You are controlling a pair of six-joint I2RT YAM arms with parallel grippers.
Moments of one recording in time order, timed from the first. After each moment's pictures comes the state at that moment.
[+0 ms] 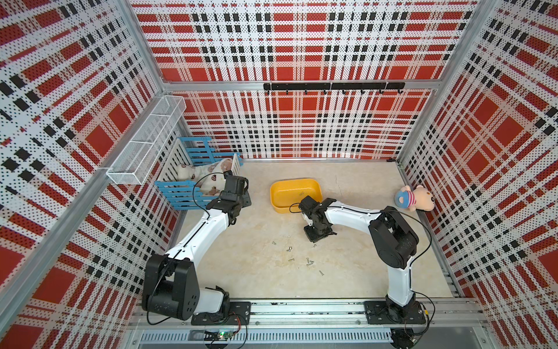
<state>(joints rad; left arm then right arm) -0.20 1.38 1.01 -0.40 -0.29 -0.41 0.75 1.98 1.37 -0.84 -0.02 0.29</state>
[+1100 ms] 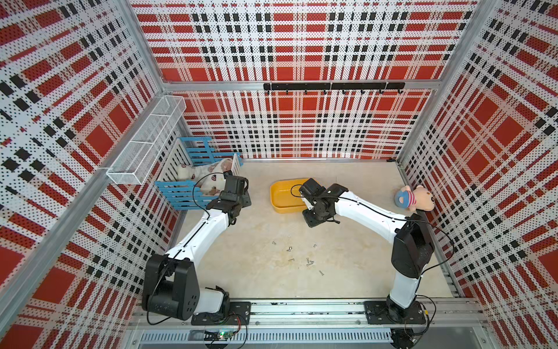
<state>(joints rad) -0.20 1.38 1.01 -0.39 -0.29 -0.41 0.76 1.84 1.64 -1.01 0.07 0.29</state>
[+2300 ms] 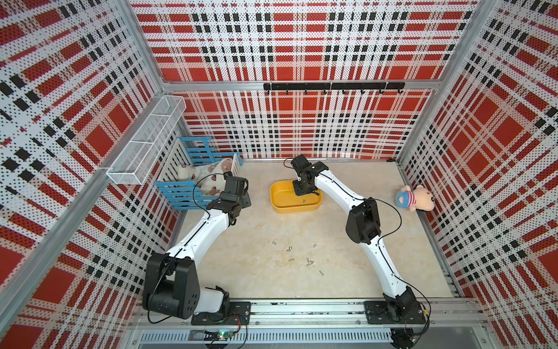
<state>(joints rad) -0.19 1.39 1.00 -0.38 -0.29 -0.41 0.59 2.53 2.46 -1.08 0.11 0.32</state>
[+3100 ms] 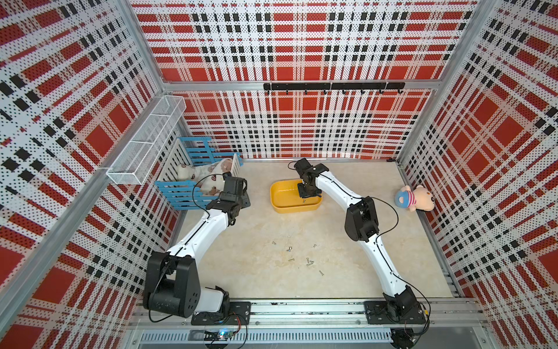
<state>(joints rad) -0.17 1.40 0.99 -0.37 -0.27 -0.41 0.56 2.58 2.46 -1.12 0.16 0.37</state>
